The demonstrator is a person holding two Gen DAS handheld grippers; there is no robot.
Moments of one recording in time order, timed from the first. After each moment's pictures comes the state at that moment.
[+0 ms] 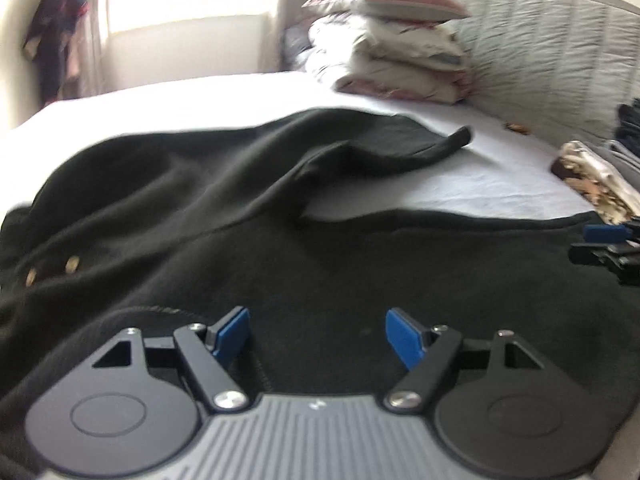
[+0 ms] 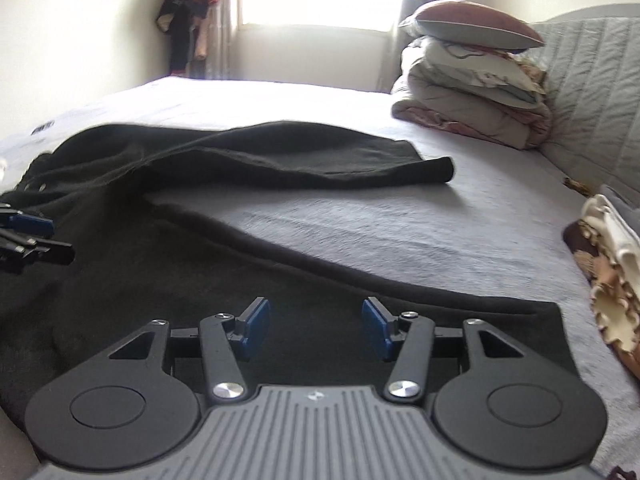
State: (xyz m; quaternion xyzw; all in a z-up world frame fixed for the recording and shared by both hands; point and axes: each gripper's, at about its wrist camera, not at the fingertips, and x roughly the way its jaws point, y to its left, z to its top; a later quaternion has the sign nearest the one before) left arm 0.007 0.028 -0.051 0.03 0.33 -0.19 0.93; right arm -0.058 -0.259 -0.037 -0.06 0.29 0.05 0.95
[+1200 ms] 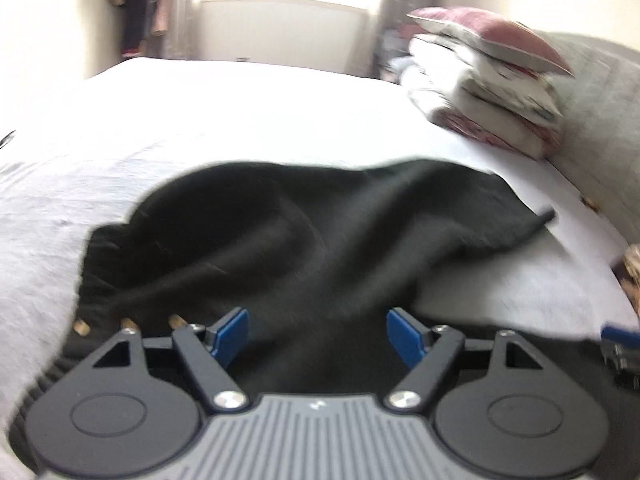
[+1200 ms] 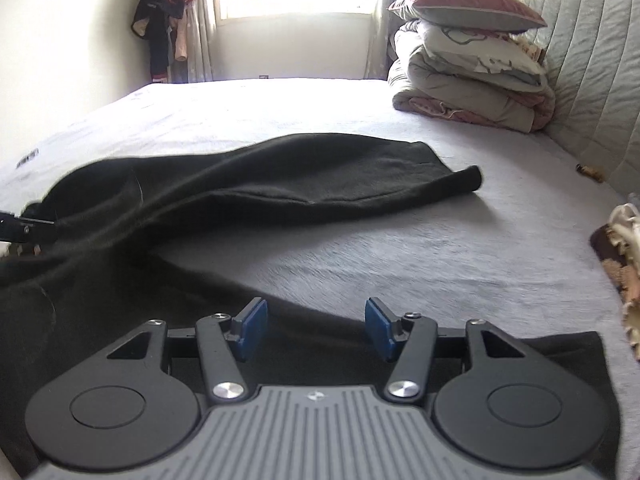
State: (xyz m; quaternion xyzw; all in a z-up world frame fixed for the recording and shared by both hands) left arm 0.081 0.093 0.017 -0.06 0.35 -0.07 0.93; right arm 0.003 -0.213 -0.002 0.02 0.31 0.03 0.95
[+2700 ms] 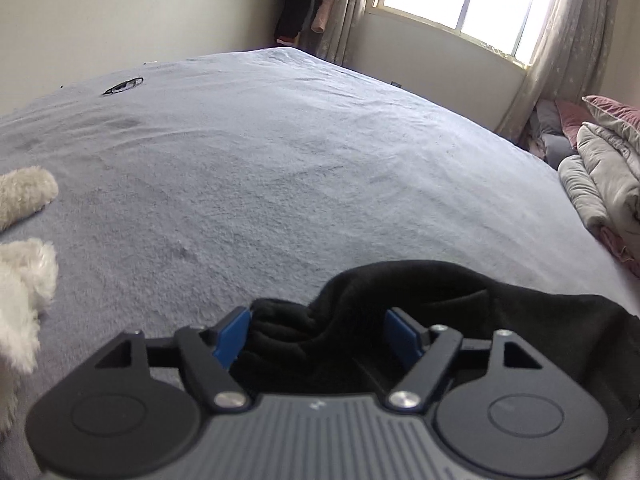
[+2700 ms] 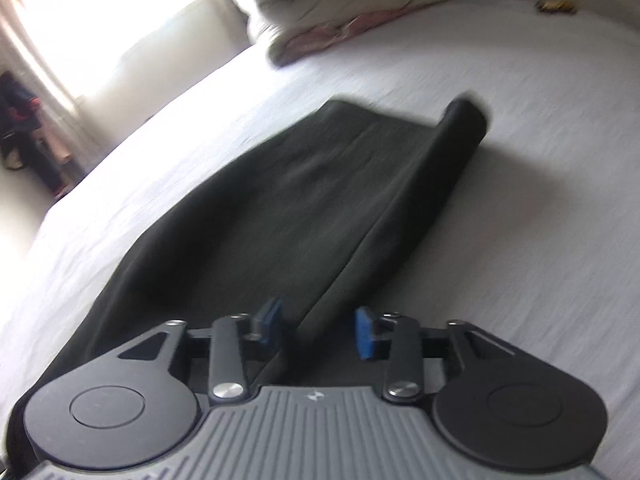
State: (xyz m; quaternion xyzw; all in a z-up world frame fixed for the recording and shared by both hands) left arm 0.180 0.200 -0.012 -0.15 0.32 0.11 0.93; right arm 0.219 -0.314 -0.042 0.27 0.34 -0.12 0.89
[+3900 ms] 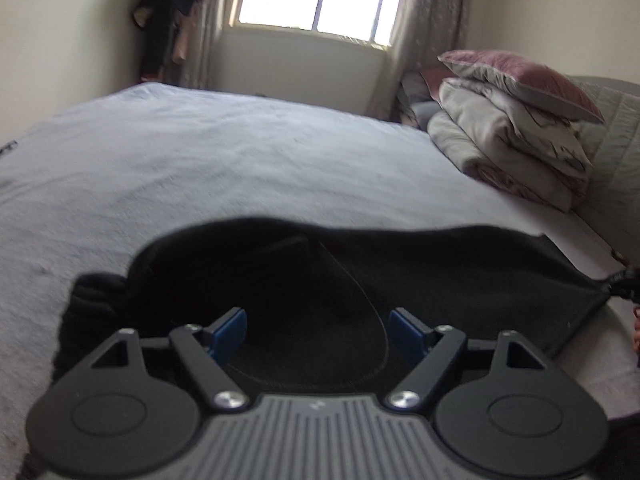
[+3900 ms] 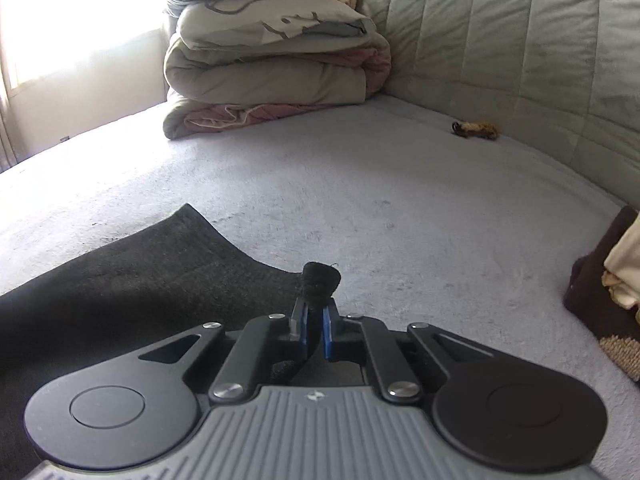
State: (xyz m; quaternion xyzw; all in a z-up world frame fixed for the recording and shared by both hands) left arm 0.159 0.111 -0.030 -0.08 0.30 -0.07 0.95; right arm 0.241 -0.401 -0.035 0.11 0.29 -0.24 0.92
